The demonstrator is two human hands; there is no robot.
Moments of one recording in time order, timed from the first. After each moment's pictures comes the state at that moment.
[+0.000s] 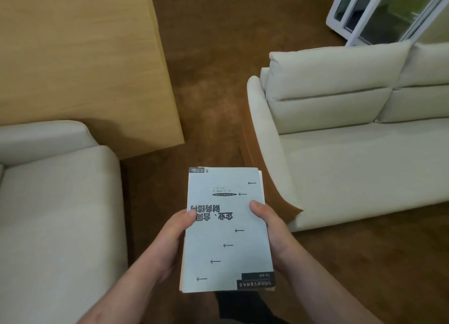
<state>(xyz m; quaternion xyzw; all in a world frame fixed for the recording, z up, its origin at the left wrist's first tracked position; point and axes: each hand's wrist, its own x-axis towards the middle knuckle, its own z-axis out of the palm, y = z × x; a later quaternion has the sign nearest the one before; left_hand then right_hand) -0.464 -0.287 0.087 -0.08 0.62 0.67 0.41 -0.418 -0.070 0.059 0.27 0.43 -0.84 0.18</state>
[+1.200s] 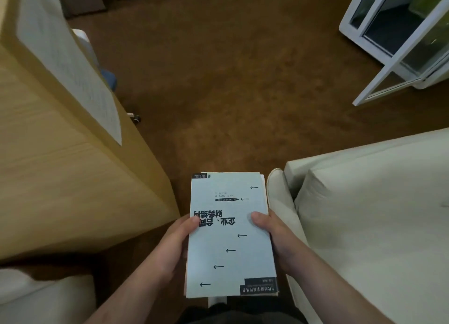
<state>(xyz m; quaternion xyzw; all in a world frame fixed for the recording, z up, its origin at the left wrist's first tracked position) -1.107 -0.126 0.066 -0.15 0.59 0.67 0.42 -1.042 0.101 0.039 0.24 0.46 -0.84 0.18</state>
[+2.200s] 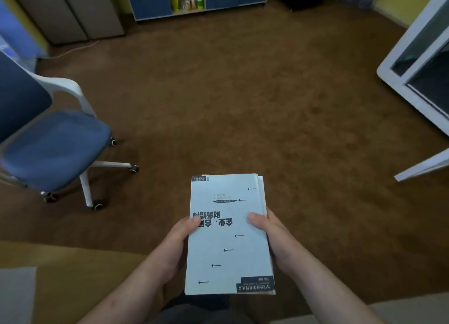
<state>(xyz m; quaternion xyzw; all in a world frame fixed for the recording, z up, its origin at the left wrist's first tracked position) -1.579 0.054 0.041 -0.14 0.58 0.70 0.39 -1.532 0.289 0.043 0.22 0.54 -0.79 0.19</state>
